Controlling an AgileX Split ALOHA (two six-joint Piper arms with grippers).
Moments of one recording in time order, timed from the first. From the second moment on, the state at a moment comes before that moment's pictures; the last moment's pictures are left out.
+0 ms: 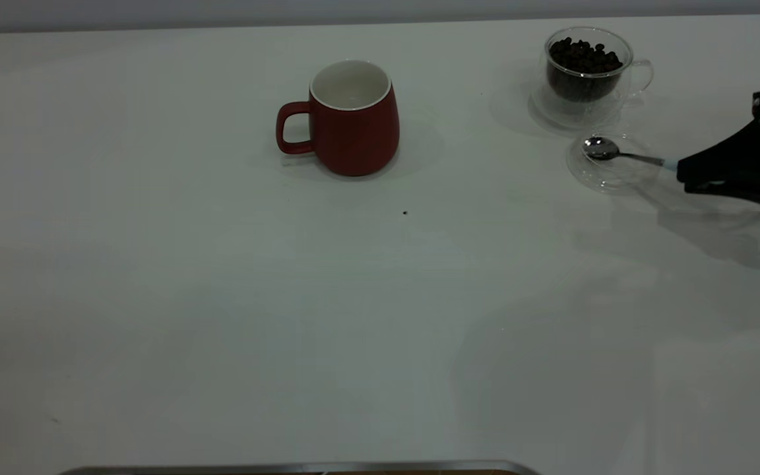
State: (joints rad) left arm 0.05 -0.02 -0.49 -0.08 1.14 0.10; right arm -0.37 2.43 -1.02 1.55 0.87 -1.58
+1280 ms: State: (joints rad) left arm 0.05 -0.02 -0.49 -0.08 1.14 0.10; right arm -0.19 2.11 -1.23 1.17 0.64 -1.20
